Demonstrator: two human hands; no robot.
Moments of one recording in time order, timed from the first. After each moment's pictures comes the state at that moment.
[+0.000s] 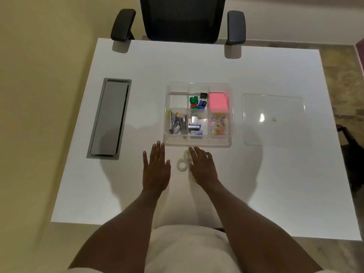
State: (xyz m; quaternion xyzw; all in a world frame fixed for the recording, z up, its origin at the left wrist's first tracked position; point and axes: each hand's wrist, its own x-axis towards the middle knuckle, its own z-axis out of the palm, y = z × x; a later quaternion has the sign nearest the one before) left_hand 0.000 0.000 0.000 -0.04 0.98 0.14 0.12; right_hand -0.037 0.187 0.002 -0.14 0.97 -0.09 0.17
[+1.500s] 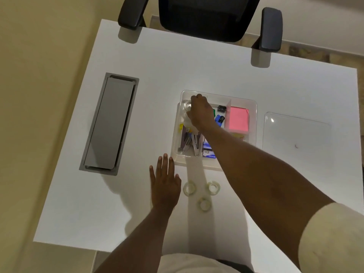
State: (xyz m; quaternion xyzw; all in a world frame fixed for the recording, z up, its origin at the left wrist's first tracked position) left_hand -0.038 0.003 -0.076 -0.11 0.97 0.14 0.15; right_hand -0.314 0.088 0.013 -0.10 0.98 -0.11 0.15
